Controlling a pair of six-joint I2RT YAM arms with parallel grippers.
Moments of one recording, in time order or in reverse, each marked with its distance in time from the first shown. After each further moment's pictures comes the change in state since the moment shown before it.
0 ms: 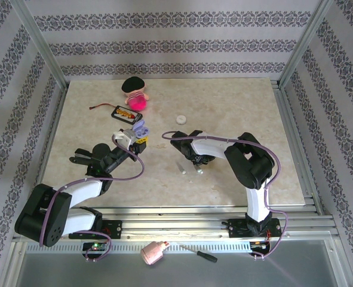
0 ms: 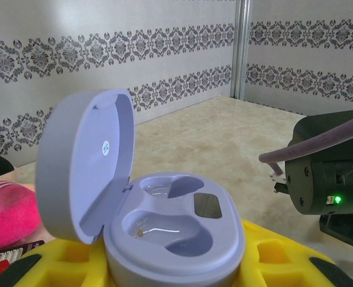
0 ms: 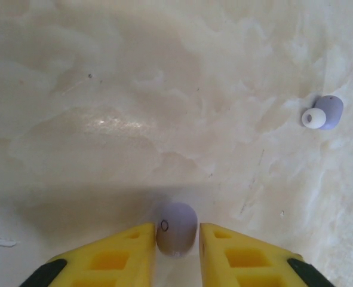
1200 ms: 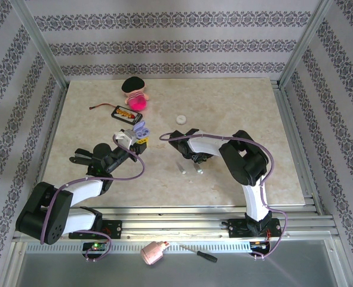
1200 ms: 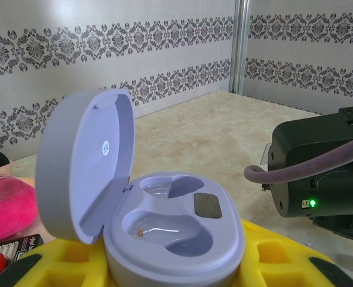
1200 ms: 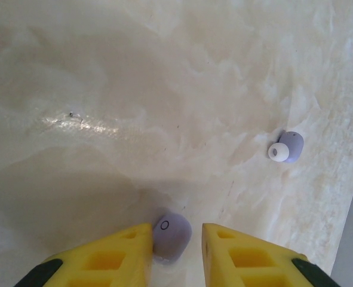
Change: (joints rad) left arm 0.000 0.018 -0.002 0.001 0.005 -0.001; right arm -0.008 0.072 0.065 -0.038 0.101 -0.098
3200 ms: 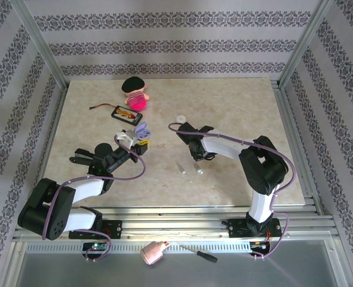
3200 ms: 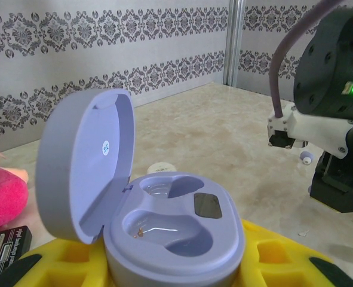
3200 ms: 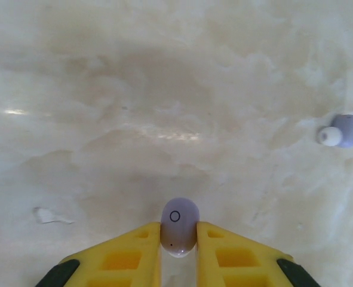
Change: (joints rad) left arm 0.000 0.042 -0.001 0.014 0.023 -0.008; right arm -0.050 -0.218 -0.113 0.150 -0.288 0.025
